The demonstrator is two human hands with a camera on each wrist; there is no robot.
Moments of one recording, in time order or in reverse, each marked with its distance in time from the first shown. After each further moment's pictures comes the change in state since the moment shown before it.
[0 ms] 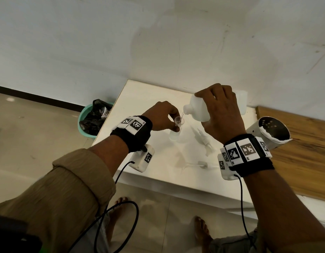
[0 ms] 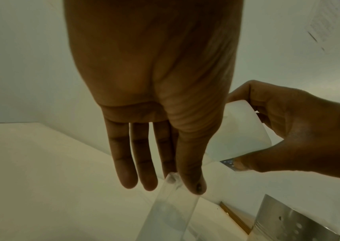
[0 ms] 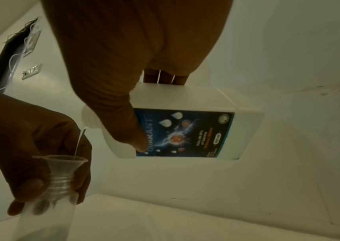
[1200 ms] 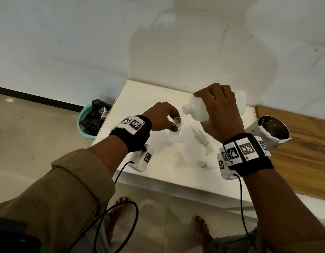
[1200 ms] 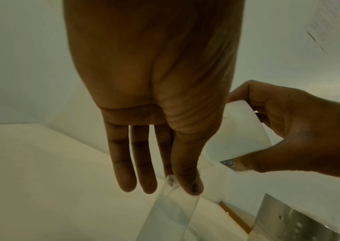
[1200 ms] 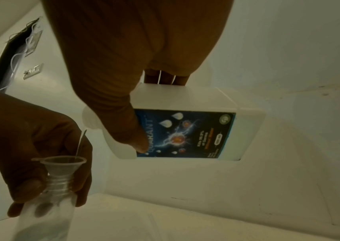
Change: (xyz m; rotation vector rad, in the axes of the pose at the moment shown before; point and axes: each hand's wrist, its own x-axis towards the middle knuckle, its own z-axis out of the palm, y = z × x) left_hand -0.001 0.002 0.000 0.032 -0.024 -0.007; right_hand 0.000 0.000 0.001 -0.027 0.005 -0.010
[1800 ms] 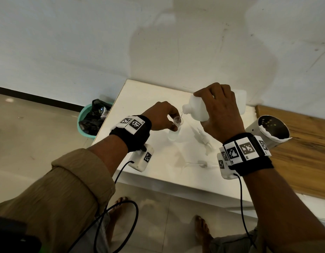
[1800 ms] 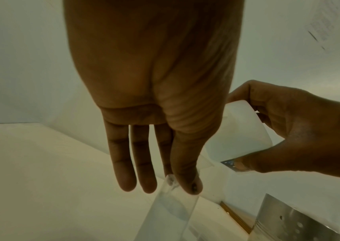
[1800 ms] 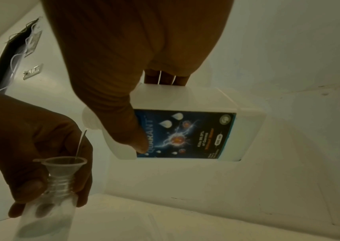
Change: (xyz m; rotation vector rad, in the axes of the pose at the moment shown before) left_hand 0.000 0.000 -0.001 -0.003 0.000 0.006; right_hand 0.000 0.001 0.001 0.005 -0.006 0.006
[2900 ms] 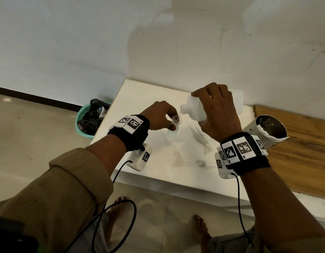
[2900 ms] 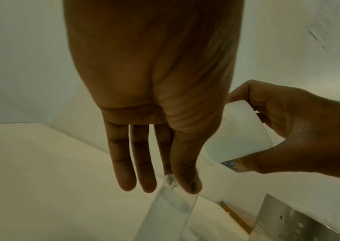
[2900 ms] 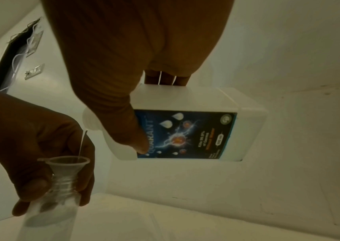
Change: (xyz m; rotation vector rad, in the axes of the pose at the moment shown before) left_hand -0.001 0.002 0.000 0.009 0.004 0.004; right_hand 0.000 0.000 0.002 0.000 0.007 -0.006
